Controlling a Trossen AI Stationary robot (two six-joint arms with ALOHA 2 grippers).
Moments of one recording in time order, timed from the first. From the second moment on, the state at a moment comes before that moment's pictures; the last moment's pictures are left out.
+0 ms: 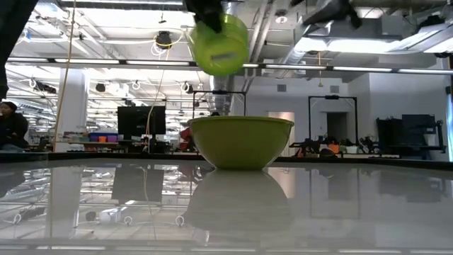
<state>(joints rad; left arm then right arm) 0.20 1.86 1.98 -1.21 0.42 0.16 0.12 1.01 1.06 -0.47 0.65 0.79</state>
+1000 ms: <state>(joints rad) 0.11 1.95 1.47 -0.49 0.11 -0.10 0.53 0.72 1.06 -0.33 1.02 0.65</state>
